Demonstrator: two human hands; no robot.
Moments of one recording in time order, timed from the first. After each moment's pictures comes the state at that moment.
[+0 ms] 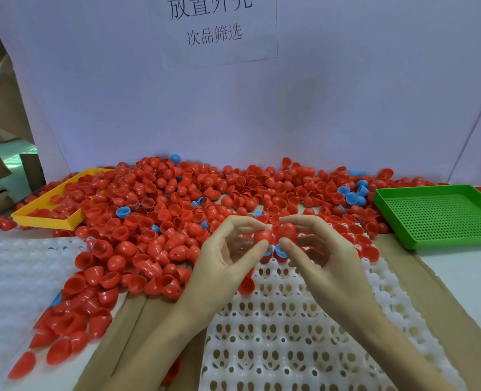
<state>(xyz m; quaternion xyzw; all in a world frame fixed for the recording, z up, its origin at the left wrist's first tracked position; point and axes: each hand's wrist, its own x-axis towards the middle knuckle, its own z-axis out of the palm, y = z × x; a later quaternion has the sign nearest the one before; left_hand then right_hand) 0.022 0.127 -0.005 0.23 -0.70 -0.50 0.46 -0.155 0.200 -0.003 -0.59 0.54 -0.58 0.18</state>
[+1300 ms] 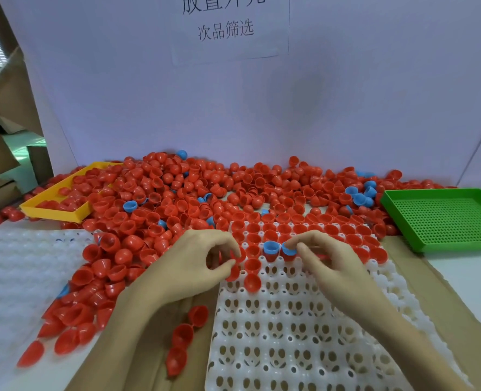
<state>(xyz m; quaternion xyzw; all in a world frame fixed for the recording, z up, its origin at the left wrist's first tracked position) 0.081 0.083 0.001 0.31 -0.90 -0.21 0.23 -0.168 0.195 -0.011 -0.57 0.62 -0.47 0.25</state>
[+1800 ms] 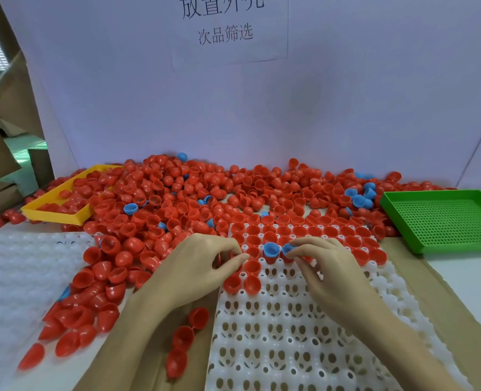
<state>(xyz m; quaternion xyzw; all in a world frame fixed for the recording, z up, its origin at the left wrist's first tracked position) 0.072 0.090 -0.001 0.32 -0.90 -0.16 0.24 -0.172 0.192 -0.020 -0.68 0.67 -0.32 0.04</state>
